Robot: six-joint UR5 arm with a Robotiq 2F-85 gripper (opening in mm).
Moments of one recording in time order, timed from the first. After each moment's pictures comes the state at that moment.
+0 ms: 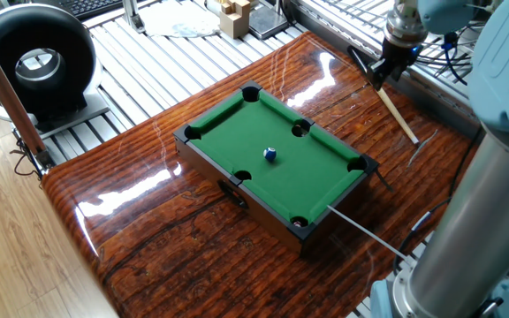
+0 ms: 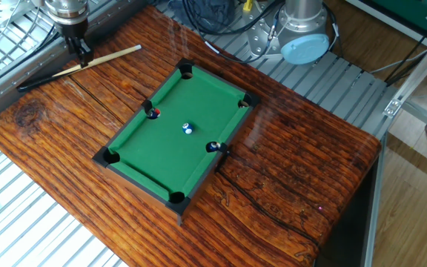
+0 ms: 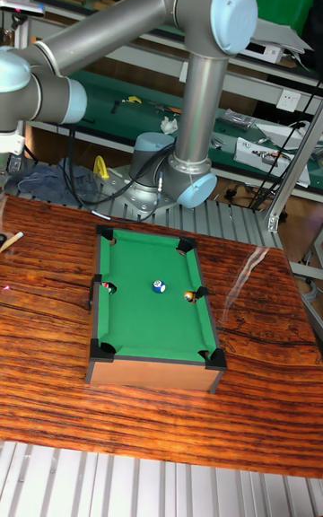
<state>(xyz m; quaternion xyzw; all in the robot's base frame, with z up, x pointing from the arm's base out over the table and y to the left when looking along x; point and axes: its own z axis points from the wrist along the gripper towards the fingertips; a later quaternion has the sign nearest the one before) 0.494 -0.346 0.029 0.10 0.99 -0.08 0.06</state>
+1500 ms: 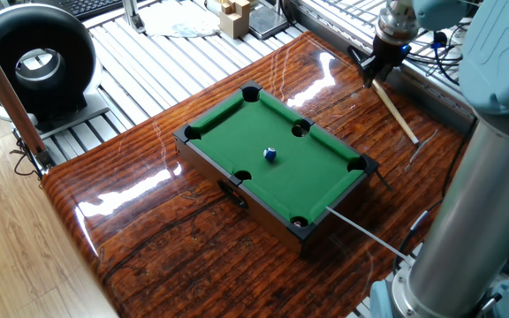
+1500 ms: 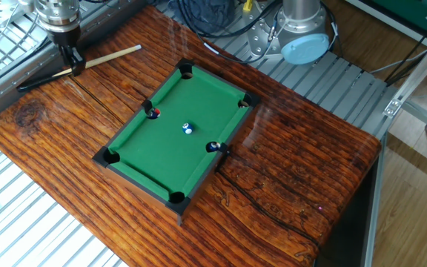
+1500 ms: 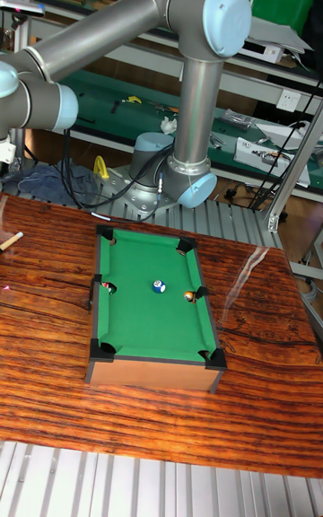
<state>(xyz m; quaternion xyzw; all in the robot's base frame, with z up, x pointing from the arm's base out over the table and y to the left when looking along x) 0.520 -0.338 0.016 0.11 0.99 -0.05 0.07</state>
